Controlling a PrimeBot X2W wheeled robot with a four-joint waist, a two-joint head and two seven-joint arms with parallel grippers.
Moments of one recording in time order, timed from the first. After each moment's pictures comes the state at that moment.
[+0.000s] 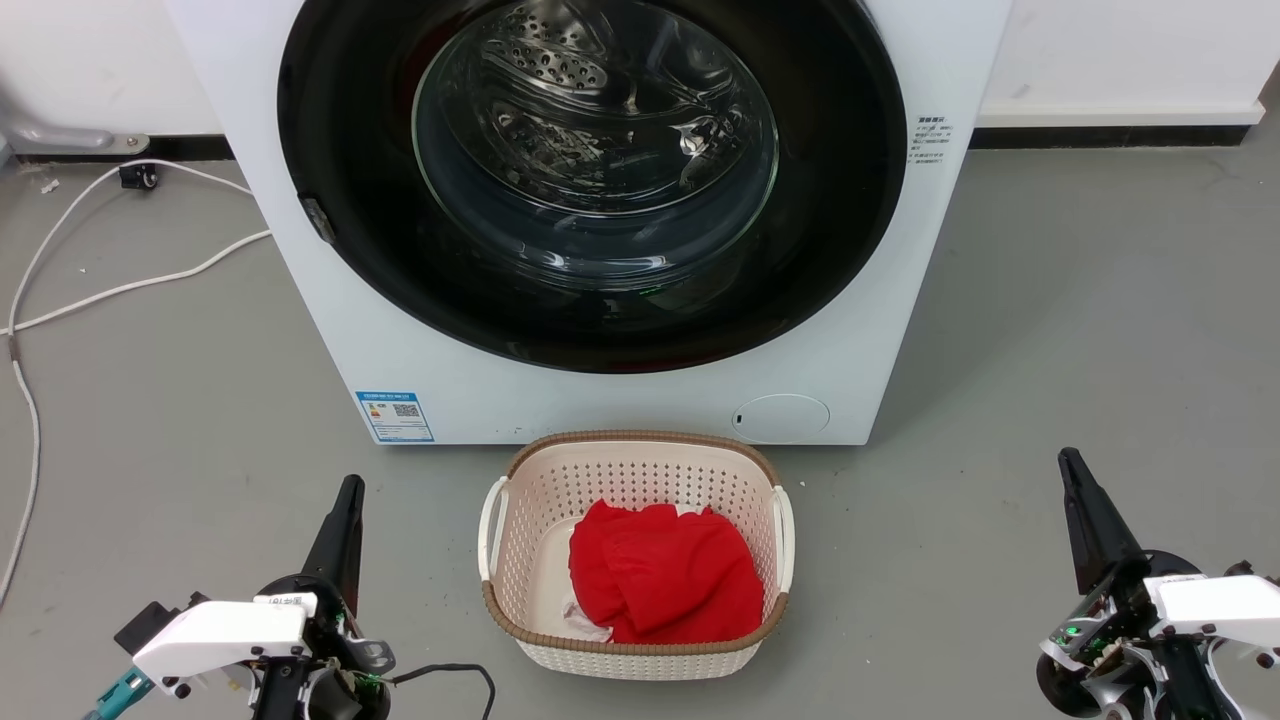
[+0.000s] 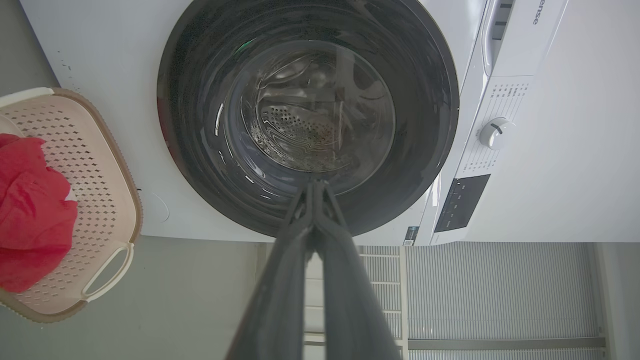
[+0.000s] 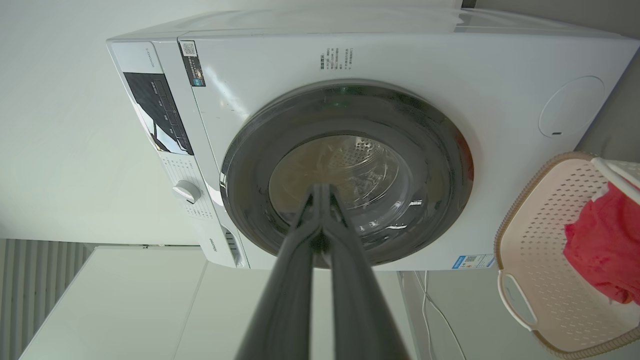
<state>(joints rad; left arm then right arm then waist) -0.10 0.05 0.11 0.25 -1.61 -0.13 0.11 -0.10 -0.06 -0.11 0.24 1.62 0.13 0.11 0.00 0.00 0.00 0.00</state>
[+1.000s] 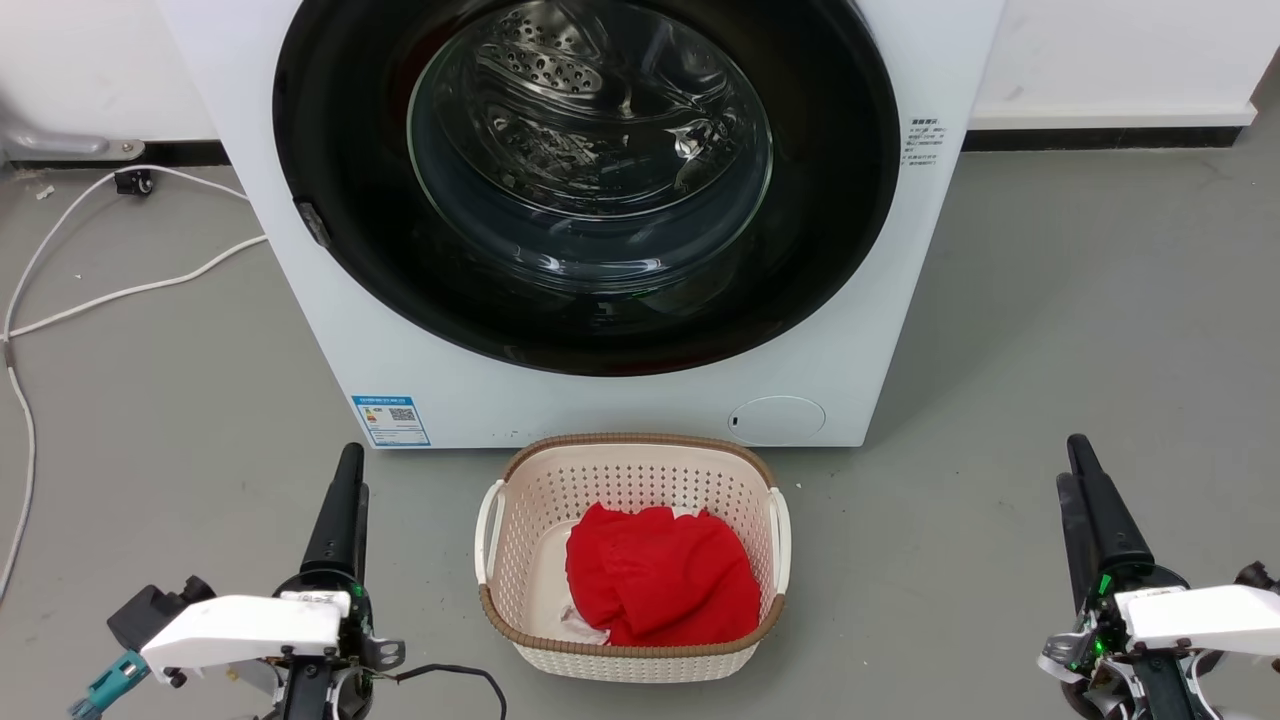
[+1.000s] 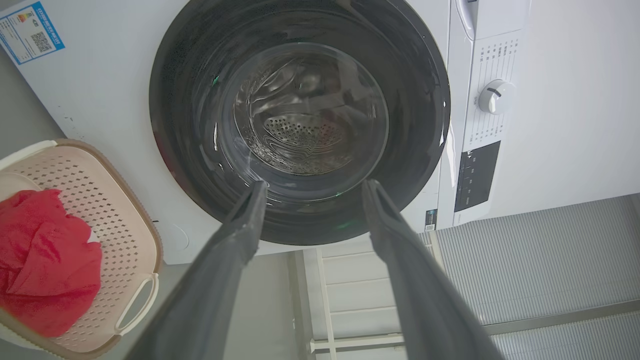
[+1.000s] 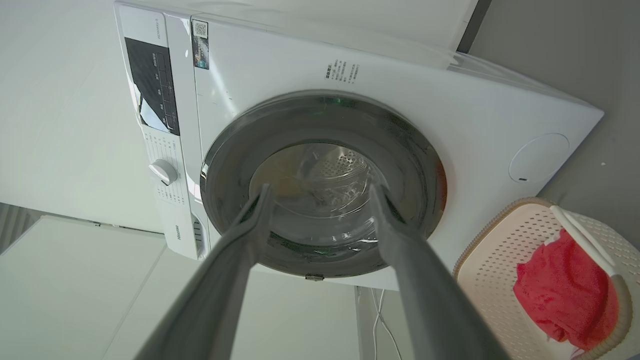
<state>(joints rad) -0.08 0.05 0.07 0.16 -1.45 -0.13 0.02 -0.06 -0.05 -0.08 0.18 1.43 0.13 0.02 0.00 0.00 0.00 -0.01</state>
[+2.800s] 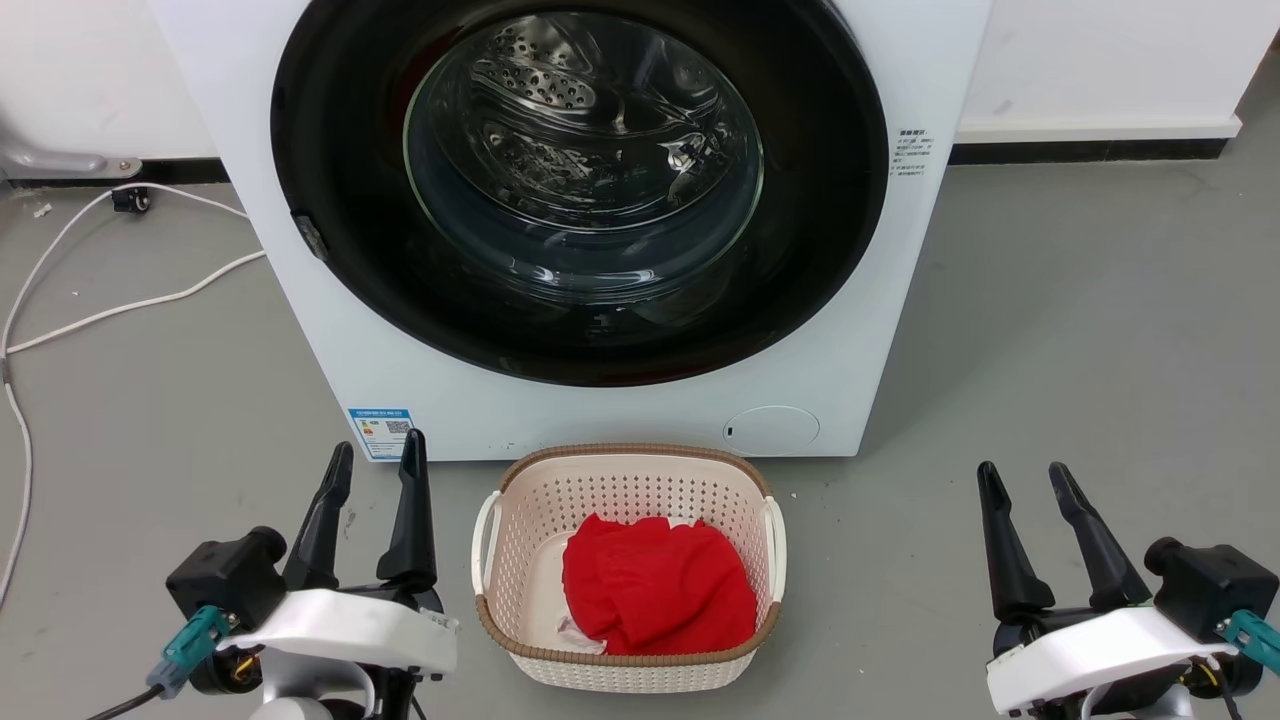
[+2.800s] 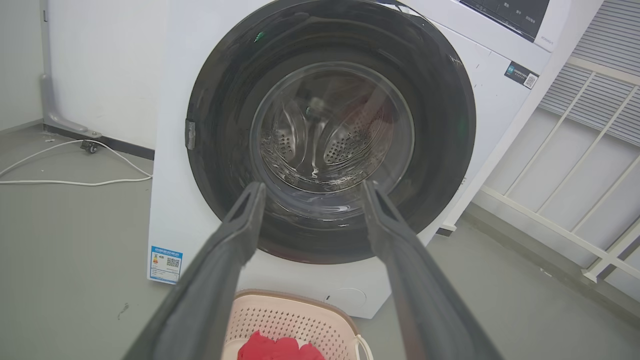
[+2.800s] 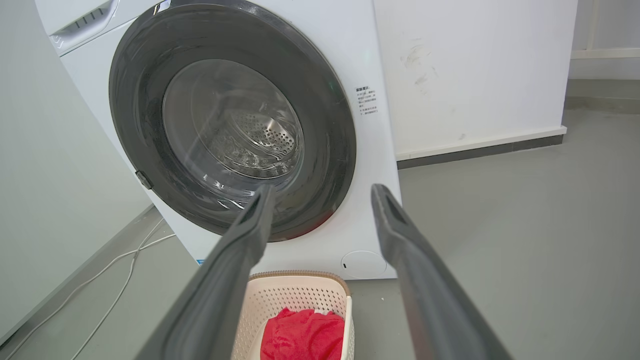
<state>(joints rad) -0.04 0.08 -0.05 0.03 -0.46 -0.05 -0.15 0.02 -0.05 0.01 0.04 0.32 0.13 -0.12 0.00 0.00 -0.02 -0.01</state>
